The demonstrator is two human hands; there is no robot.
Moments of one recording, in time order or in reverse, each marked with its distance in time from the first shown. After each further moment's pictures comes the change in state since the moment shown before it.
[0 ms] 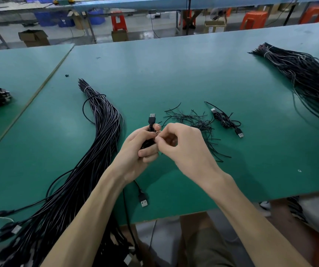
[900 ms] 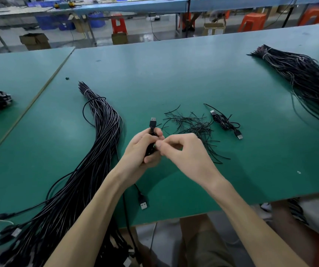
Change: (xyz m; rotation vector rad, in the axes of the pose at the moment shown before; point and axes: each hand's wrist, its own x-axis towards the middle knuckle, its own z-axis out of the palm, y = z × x) left_hand 0.004 -0.005 0.001 0.273 0.060 -0.012; right_hand -0.003 0.016 0.003 0.188 -0.052 0.110
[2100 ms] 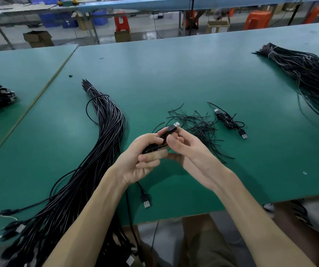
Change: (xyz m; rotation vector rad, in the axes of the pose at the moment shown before) left_hand -0.008 0.009 -0.005 -0.457 -0.247 -0.258; right_hand 0.011 0.030 0.000 0.797 -0.338 0.075
